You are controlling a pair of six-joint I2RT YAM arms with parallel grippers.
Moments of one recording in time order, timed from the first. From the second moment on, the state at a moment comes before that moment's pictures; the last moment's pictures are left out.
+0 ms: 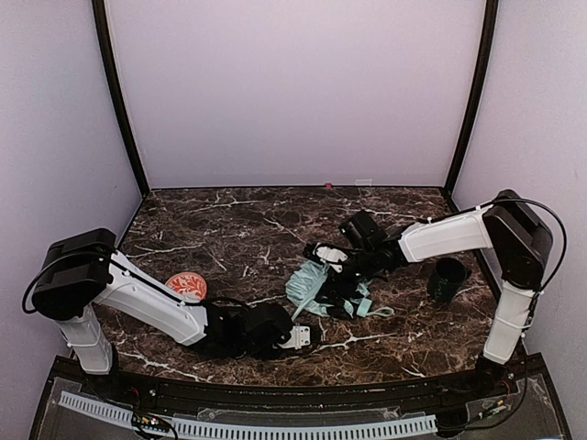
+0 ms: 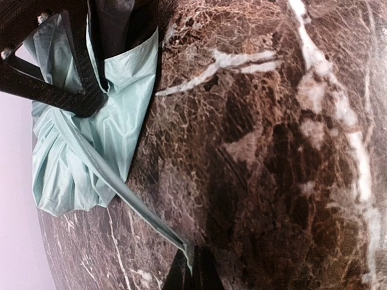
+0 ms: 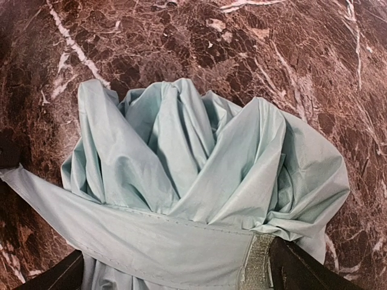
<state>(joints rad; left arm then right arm) -1.29 1.81 0.80 0.07 -0.47 0.55 0.76 1.84 1.07 -0.21 -0.25 -0.32</state>
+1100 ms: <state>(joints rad) -1.31 1.66 0.74 -0.12 -0.38 0.47 1.07 1.54 0.85 -0.25 0.07 -0.29</state>
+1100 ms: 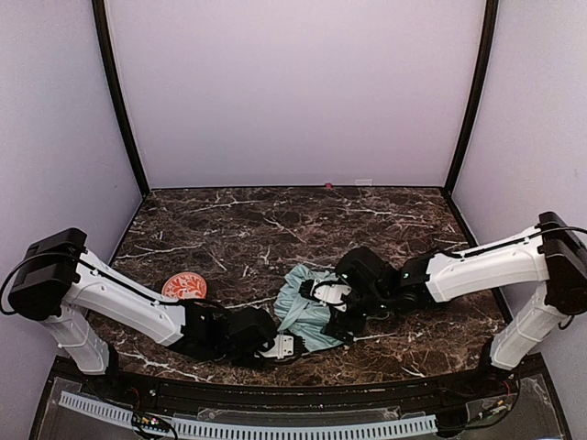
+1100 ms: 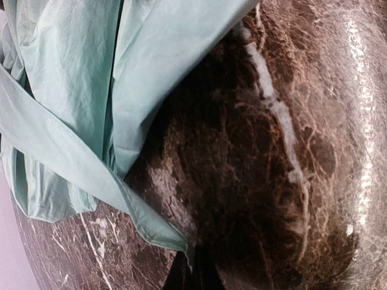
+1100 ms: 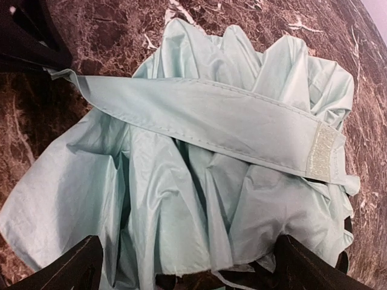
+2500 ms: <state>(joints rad) -1.31 1.51 0.79 0.03 -0.43 0.68 0.54 1.59 0.95 -0.09 -0.61 0.05</state>
